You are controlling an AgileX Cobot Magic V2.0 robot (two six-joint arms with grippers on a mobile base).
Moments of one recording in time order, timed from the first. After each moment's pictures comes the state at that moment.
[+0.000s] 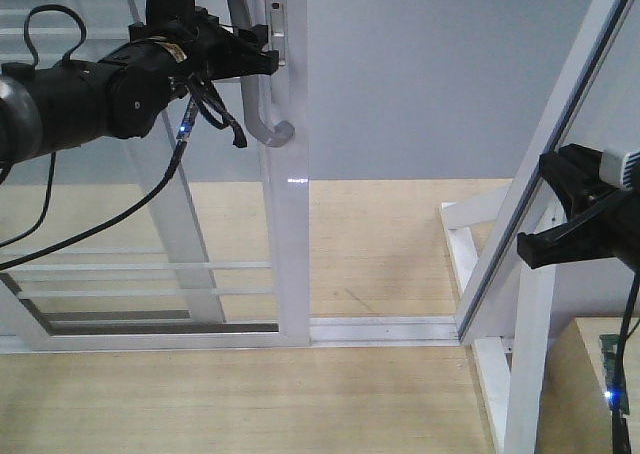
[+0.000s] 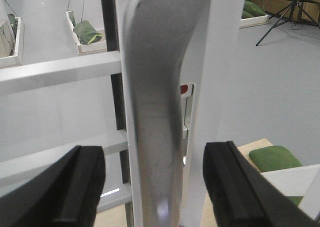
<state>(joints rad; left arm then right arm) -0.41 1.87 -1.32 -0.12 -0.22 0.08 0.27 0.88 -0.42 0.08 -0.14 -0.26</state>
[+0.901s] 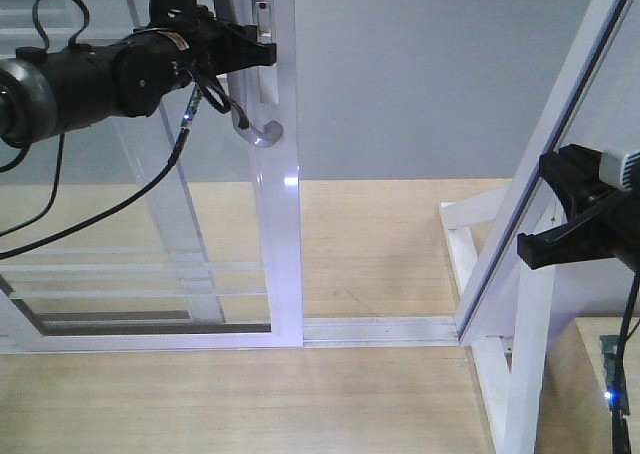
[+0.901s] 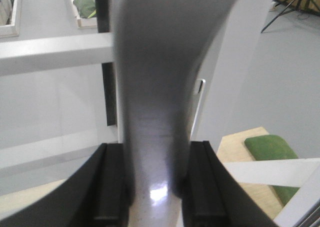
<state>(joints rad) -0.35 1.91 -1.42 -0.18 -0.08 0.08 0.27 0.88 -0.42 0.08 -0.14 -0.26</state>
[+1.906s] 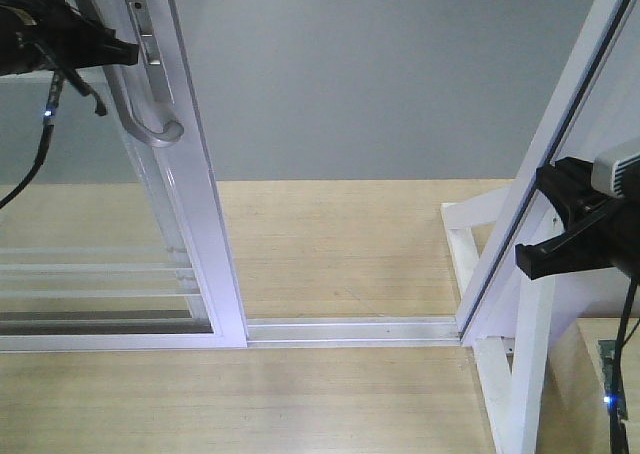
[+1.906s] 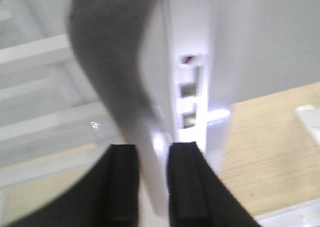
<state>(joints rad) -0.14 1.63 -1.25 -0.09 0.18 0.24 0.27 0.88 -0.42 0.08 -0.08 -0.27</state>
